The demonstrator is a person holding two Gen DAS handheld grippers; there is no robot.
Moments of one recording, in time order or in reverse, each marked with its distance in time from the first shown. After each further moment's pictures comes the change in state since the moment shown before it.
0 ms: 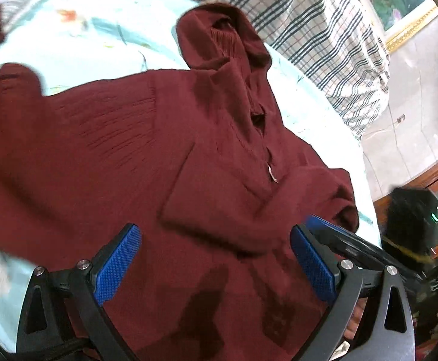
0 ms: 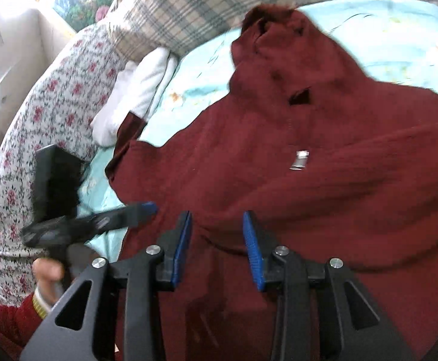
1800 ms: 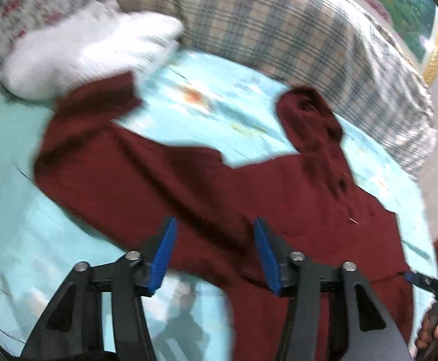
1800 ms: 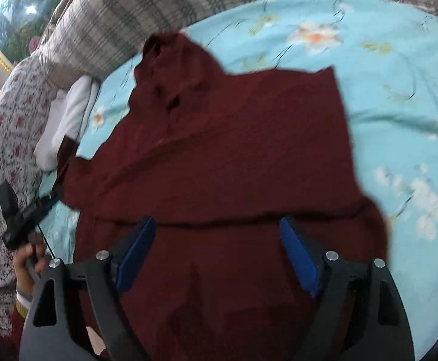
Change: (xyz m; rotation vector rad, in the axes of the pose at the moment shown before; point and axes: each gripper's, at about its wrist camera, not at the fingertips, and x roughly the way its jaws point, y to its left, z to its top) left arm -0.118 0.064 -0.013 -0.013 -0.345 0.386; right arm -0.081 -0.037 -0.031 0.166 0.001 -0.300
